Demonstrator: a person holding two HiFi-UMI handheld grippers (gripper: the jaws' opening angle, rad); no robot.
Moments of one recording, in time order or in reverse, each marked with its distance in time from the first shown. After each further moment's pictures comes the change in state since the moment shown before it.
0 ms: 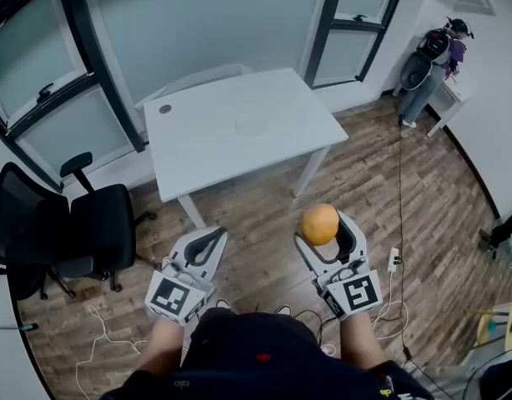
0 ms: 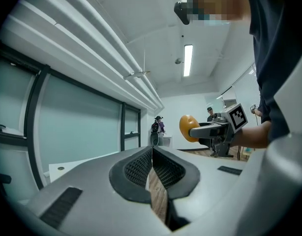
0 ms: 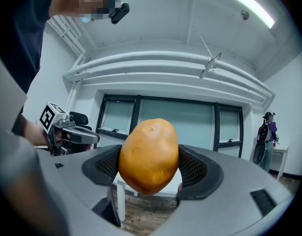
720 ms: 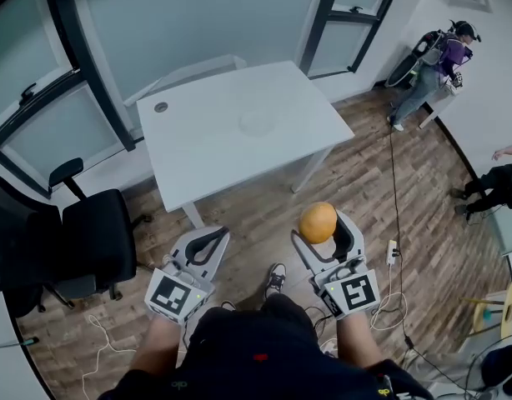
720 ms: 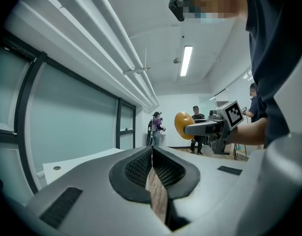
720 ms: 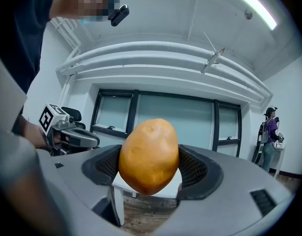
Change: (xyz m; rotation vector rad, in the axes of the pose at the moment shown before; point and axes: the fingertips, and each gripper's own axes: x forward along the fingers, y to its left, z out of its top) left arm 0.003 0.099 -0.032 -0.006 0.022 -0.108; right arm 0.100 0.038 -0.018 0.004 0.038 -0.052
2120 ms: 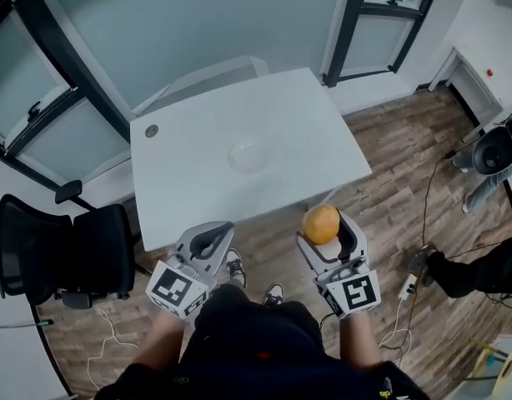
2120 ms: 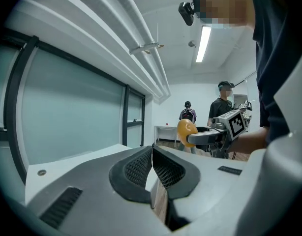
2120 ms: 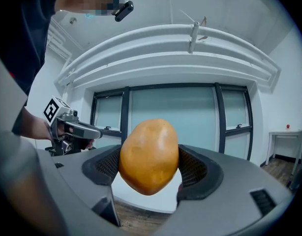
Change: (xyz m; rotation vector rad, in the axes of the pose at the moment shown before) left arm 0.288 0.082 -0.001 -0.056 0.121 0.113; right arm 0.148 -0.264 -0.084 0.106 0.016 0.131
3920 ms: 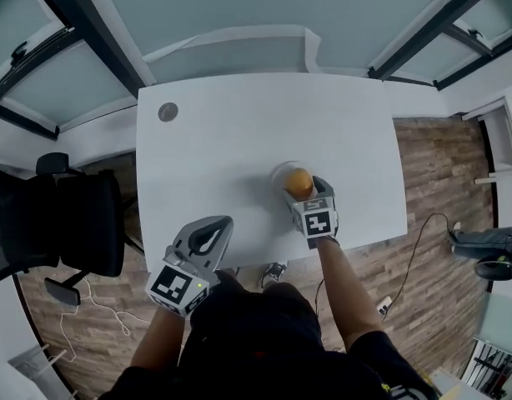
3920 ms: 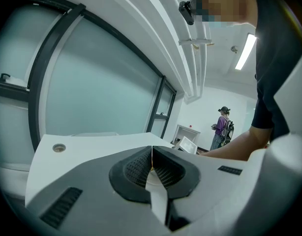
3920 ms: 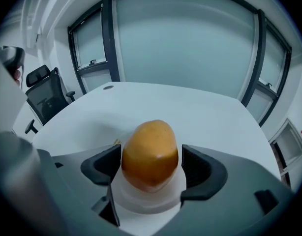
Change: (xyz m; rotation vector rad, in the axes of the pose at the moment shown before) left arm 0.052 0.286 -0.096 -0.307 0.065 0.191; right arm 0.400 -0.034 -0.294 -0.025 0.839 0.094
